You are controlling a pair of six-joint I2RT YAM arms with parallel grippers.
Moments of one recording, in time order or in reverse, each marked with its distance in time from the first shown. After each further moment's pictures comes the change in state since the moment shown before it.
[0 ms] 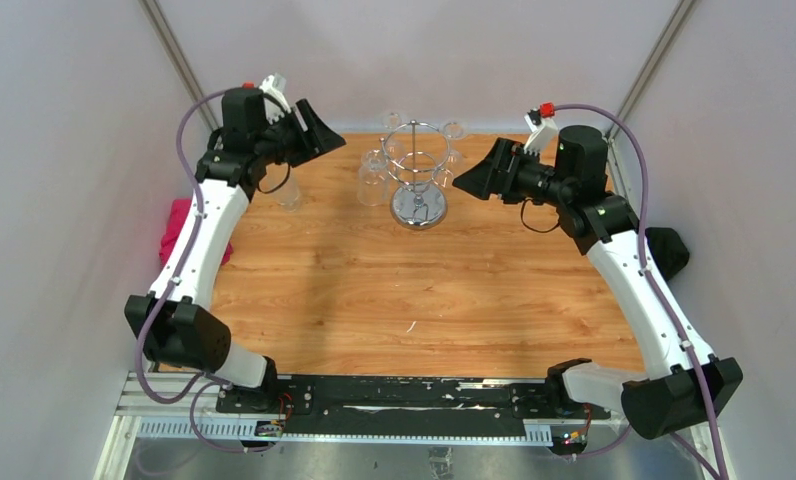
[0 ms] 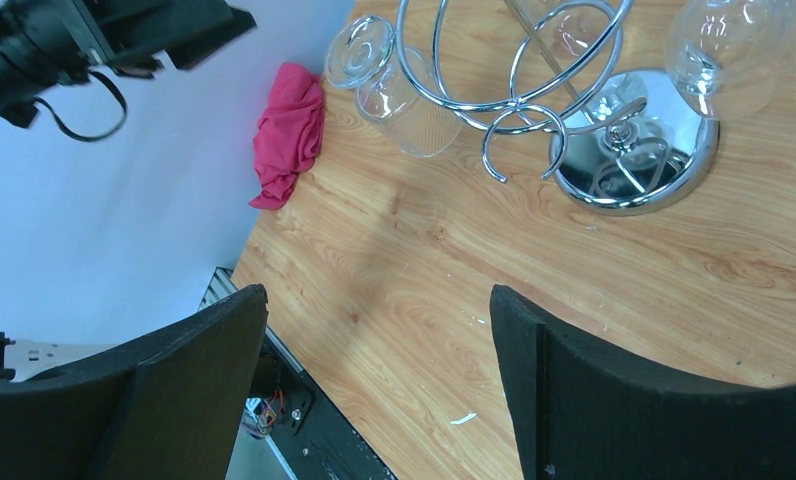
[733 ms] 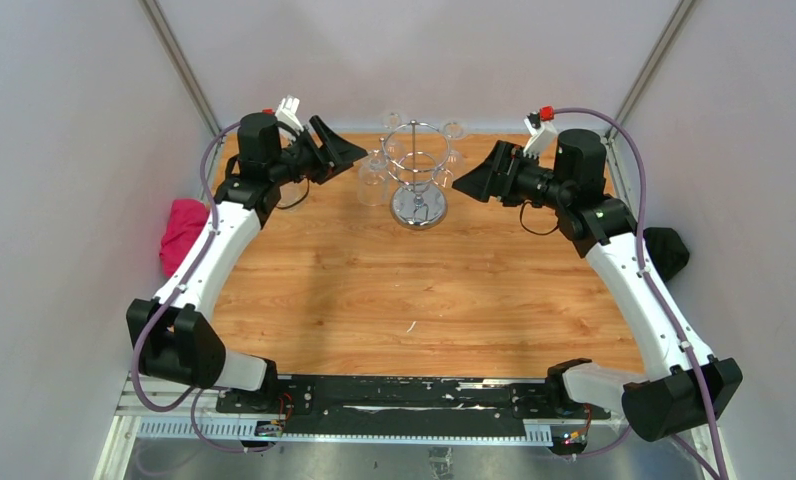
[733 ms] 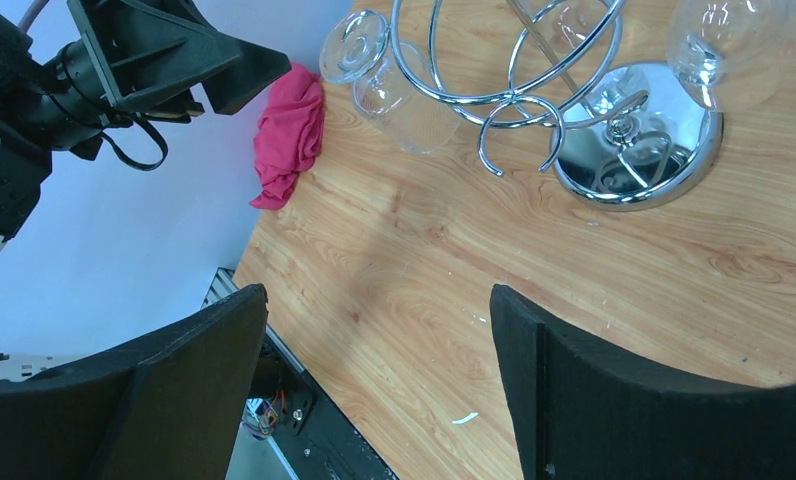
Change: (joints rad) left arm -0.058 -0.116 -0.378 0.406 0.166 -0.333; right arm 0.000 -0.010 -0.032 0.026 0.000 0.013
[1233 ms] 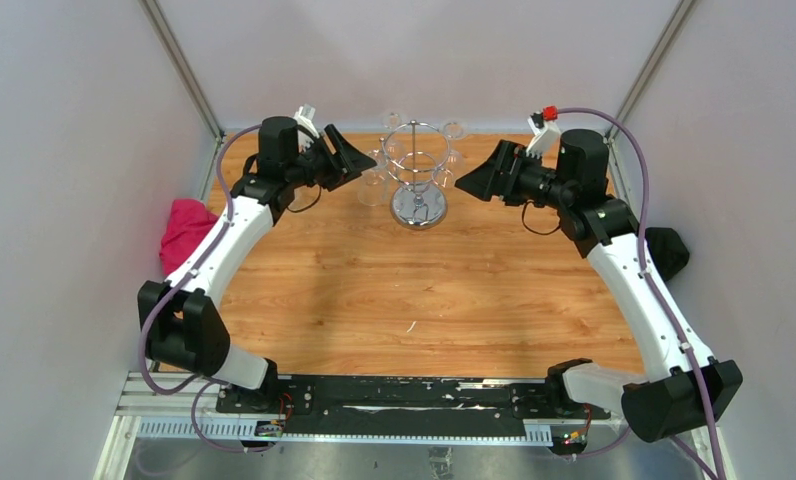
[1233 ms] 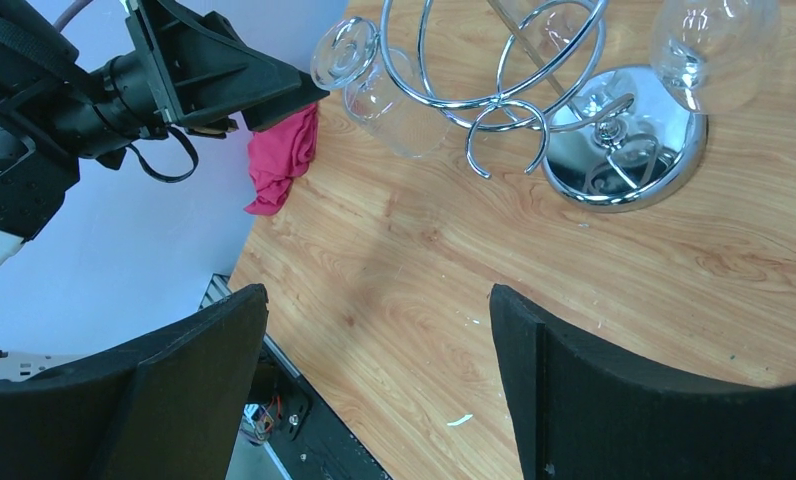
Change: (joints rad) left arm -0.051 0.061 0.000 -0.032 -0.068 0.027; right arm -0.011 -0.003 -0.002 -0.002 0.005 -0.003
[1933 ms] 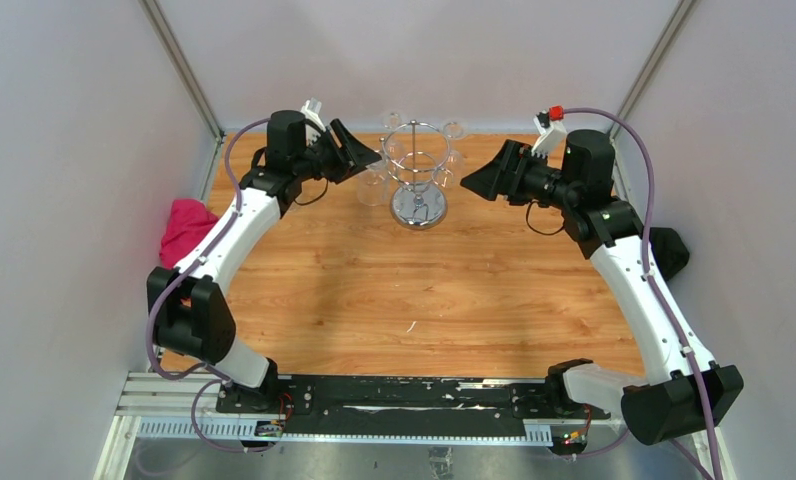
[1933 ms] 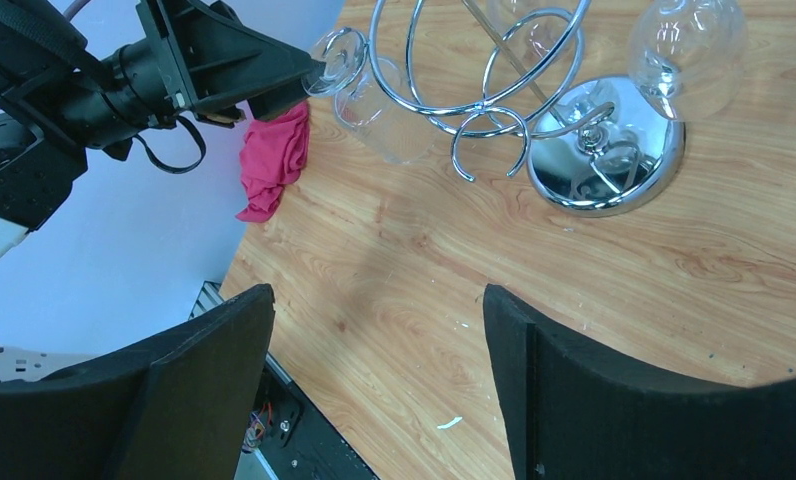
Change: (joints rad) left arm -0.021 0.071 0.042 0.034 -0.019 -0.016; right arm -0.026 -0.016 -0.004 -0.005 0.002 -0.016
